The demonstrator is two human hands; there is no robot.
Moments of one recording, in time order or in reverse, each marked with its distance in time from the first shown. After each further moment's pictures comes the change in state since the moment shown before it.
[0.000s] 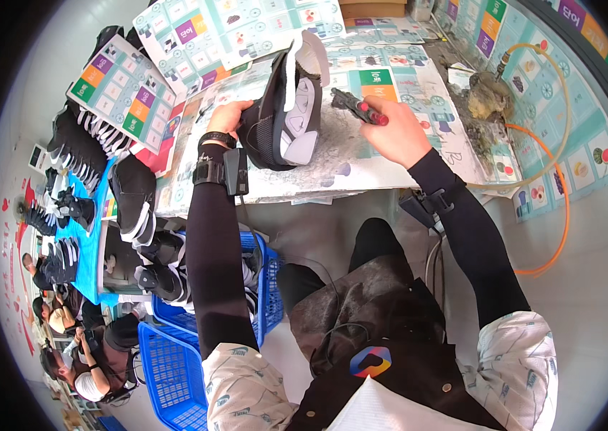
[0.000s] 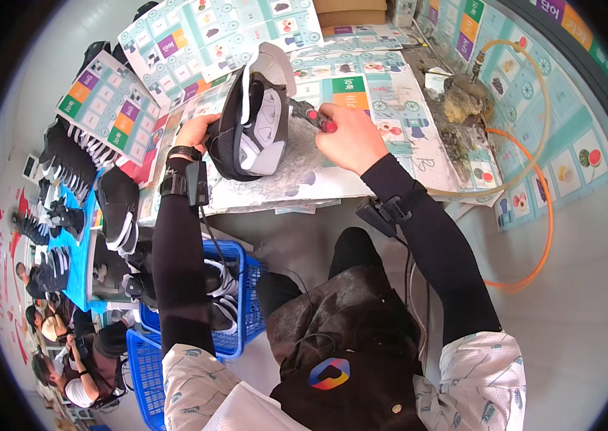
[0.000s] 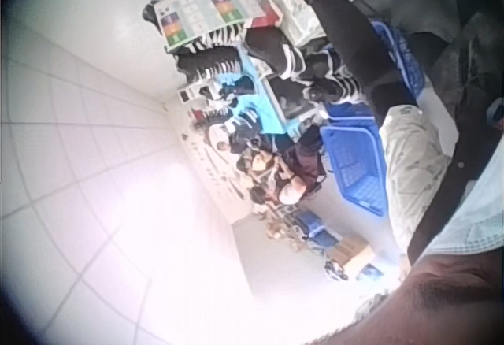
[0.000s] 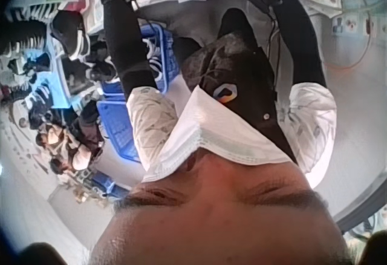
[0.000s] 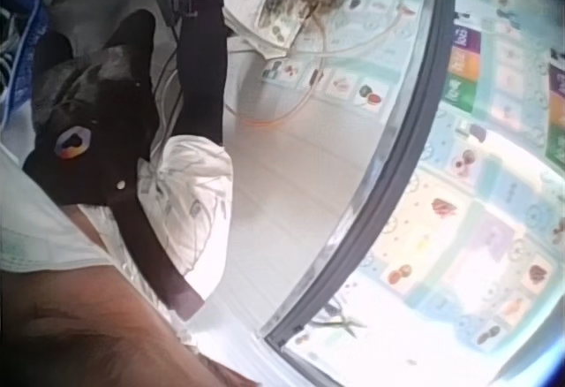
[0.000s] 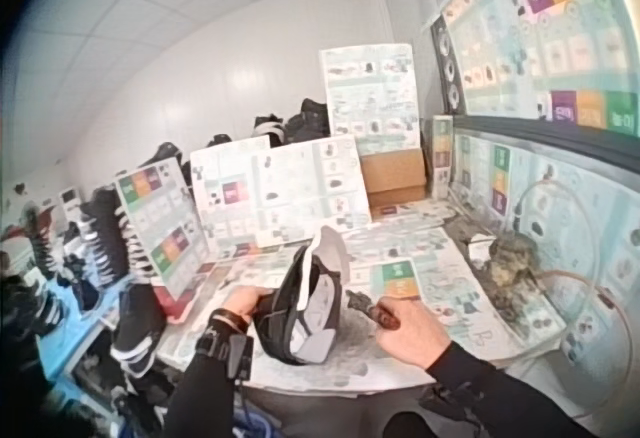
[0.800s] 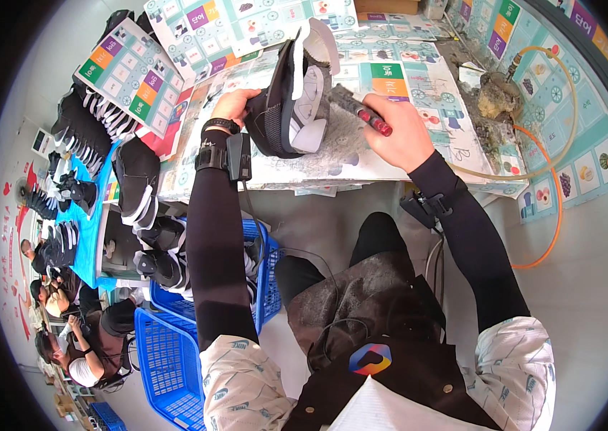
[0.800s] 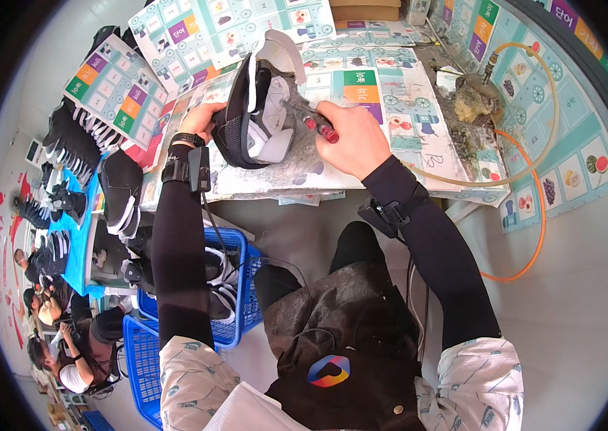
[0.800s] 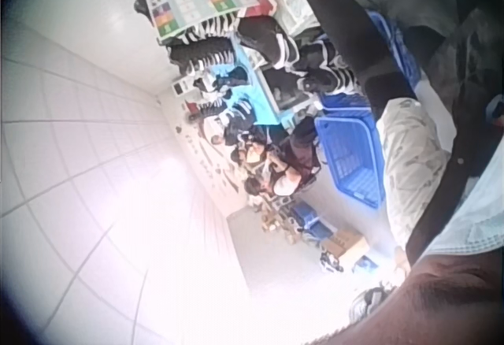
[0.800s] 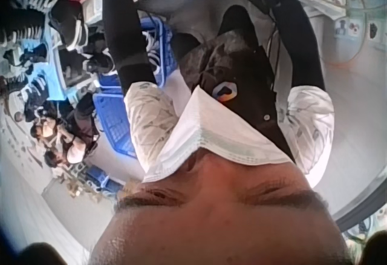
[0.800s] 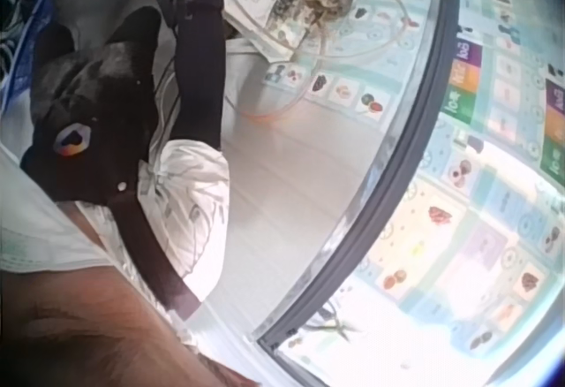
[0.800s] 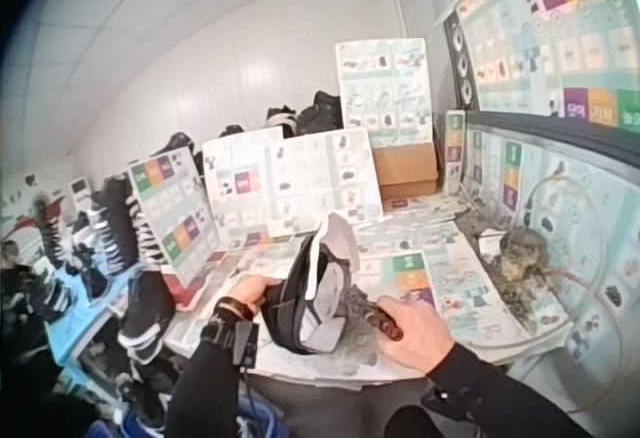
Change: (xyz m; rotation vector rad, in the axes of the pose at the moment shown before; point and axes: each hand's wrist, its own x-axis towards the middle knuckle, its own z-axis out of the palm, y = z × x) left_hand -0.022 0.004 -0.003 -0.094 -0.050 -0.002; right_hand -0.017 -0.014 0.010 0.024 0.096 -0.294
